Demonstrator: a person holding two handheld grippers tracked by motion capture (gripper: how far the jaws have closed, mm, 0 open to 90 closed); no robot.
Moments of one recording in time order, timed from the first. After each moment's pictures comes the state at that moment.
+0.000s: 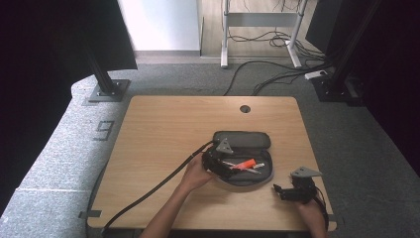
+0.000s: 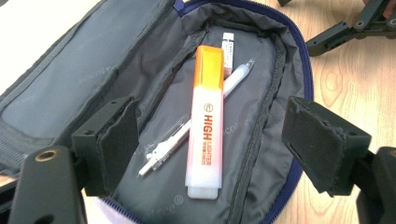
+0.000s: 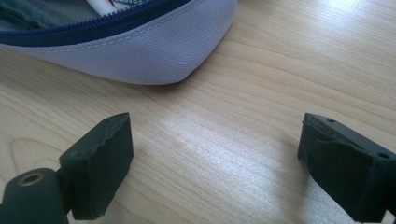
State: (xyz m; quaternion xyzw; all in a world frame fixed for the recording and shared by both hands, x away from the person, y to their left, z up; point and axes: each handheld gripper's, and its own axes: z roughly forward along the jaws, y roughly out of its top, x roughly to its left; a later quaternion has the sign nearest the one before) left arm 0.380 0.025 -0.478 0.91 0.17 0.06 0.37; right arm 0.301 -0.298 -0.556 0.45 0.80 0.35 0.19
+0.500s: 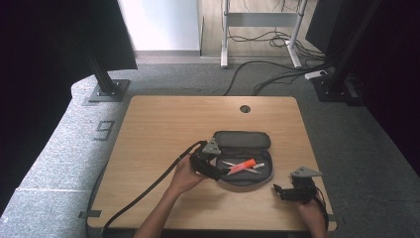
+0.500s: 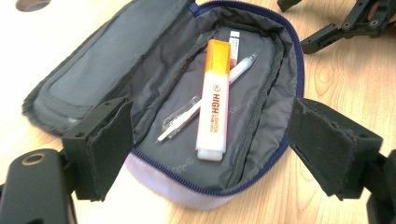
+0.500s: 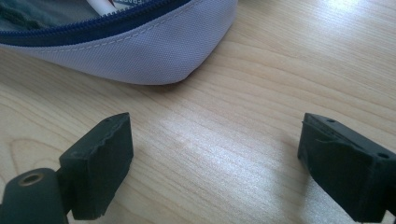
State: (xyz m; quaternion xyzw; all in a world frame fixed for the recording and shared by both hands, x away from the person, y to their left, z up) left arm 0.367 0.062 -0.464 0.90 0.19 0.08 0.39; right arm 0.301 -0.298 -0.556 0.45 0.80 0.35 0.19
